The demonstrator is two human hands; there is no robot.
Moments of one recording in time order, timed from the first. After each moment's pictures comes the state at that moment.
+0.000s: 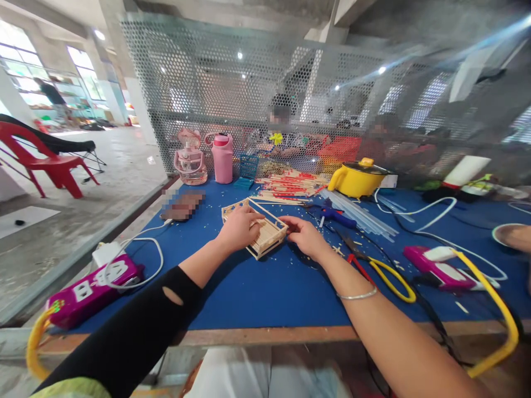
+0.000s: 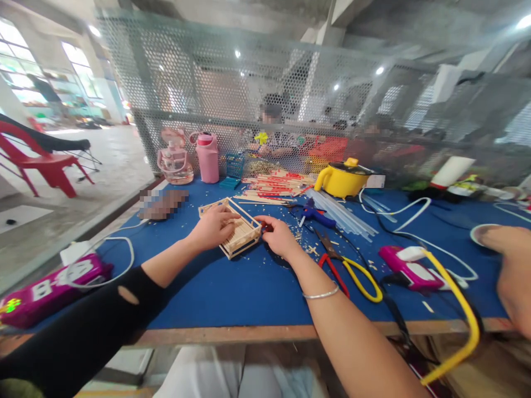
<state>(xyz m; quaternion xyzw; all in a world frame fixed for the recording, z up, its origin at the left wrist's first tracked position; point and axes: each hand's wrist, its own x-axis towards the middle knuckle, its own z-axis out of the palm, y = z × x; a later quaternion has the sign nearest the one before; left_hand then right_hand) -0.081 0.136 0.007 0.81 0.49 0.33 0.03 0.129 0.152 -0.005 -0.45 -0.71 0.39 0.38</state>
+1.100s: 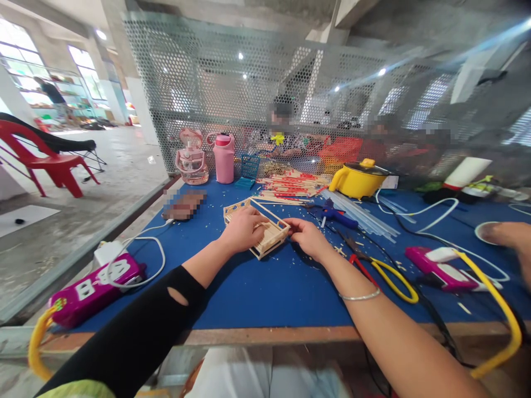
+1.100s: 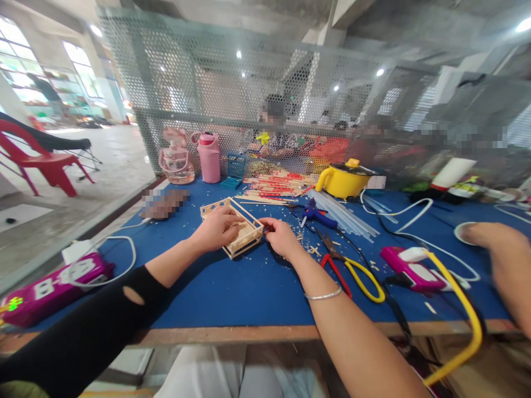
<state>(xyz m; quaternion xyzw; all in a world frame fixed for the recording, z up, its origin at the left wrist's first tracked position) -0.082 0.134 0.005 0.83 0.44 0.33 0.02 0.129 0.155 -0.009 -0.45 -0.71 0.40 0.37</state>
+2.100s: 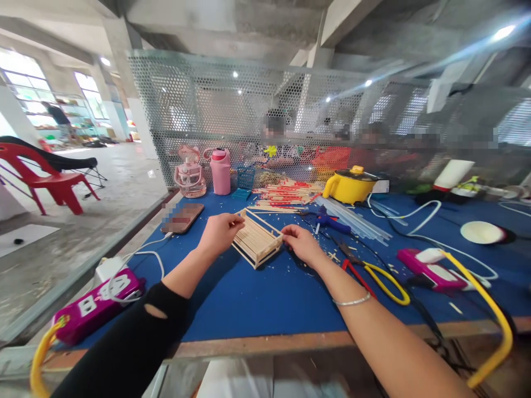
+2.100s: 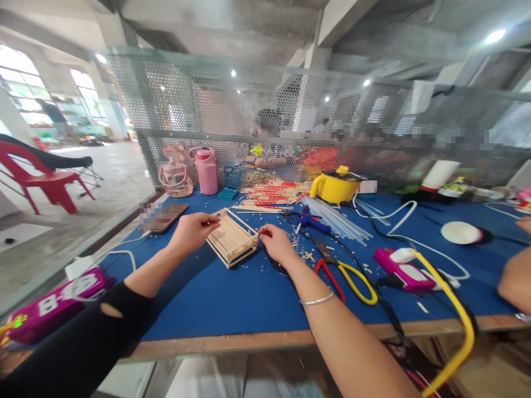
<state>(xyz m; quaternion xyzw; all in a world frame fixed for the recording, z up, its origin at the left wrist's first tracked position) -0.111 0.125 0.030 0.71 0.60 0.36 0.10 0.131 0.151 -0.006 -0.51 -0.70 0.33 0.39</state>
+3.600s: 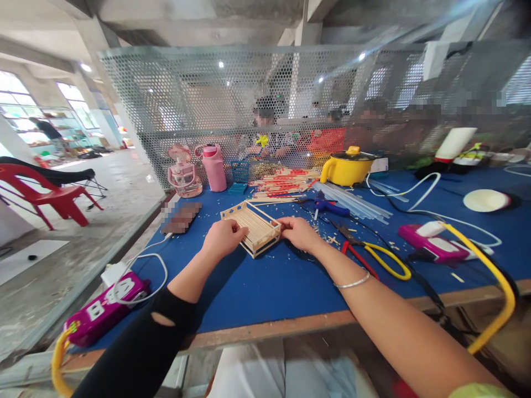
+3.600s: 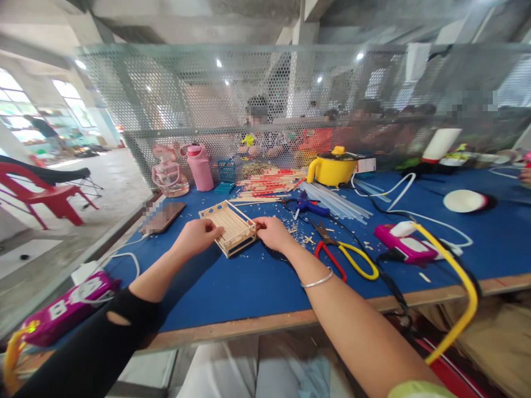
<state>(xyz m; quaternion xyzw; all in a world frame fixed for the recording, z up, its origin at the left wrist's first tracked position) -0.097 0.113 0.025 0.71 0.67 0.22 0.10 0.128 0.148 -0.004 -0.46 -0.74 0.36 0.34</state>
